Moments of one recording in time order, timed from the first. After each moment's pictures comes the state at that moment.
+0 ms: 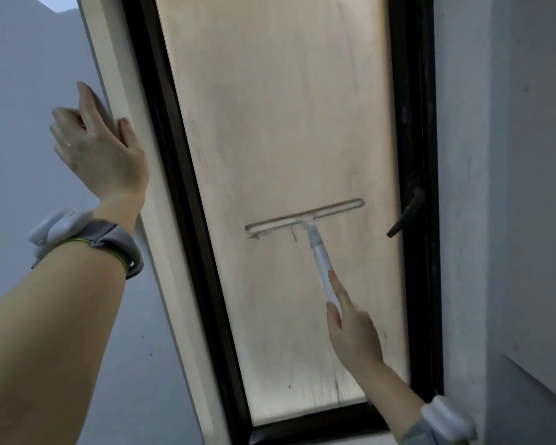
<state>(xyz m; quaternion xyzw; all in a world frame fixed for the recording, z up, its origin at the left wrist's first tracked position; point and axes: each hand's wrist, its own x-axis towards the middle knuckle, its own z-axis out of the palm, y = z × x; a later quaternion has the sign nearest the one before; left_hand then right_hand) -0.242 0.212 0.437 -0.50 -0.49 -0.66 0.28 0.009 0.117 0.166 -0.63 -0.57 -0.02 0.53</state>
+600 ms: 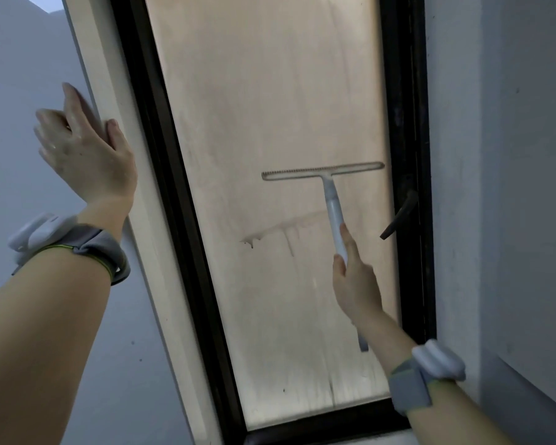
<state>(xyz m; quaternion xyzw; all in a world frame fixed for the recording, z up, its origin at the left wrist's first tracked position) -0.239 0.209 0.437 -0.49 -0.49 -0.66 0.28 0.045 0.145 0.223 -0.64 -0.50 -0.03 0.58</state>
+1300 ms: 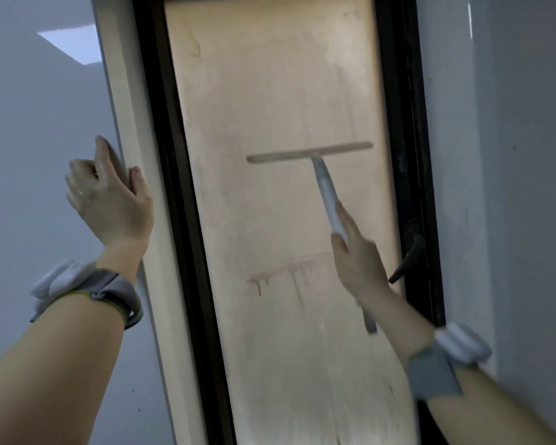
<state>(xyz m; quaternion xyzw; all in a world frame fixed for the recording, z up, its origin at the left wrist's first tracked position) -0.241 0.215 0.440 -0.49 -0.48 -0.67 0.28 0.044 0.132 0.332 -0.58 -0.56 -0.05 0.59</state>
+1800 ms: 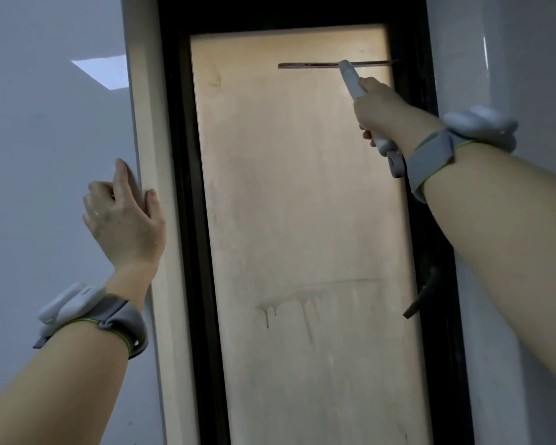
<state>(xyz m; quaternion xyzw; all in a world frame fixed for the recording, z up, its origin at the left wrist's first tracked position) -0.242 0.218 0.439 -0.49 -0.46 -0.68 0.29 0.074 0.119 0.567 -0.59 -0.54 -0.03 0.60</state>
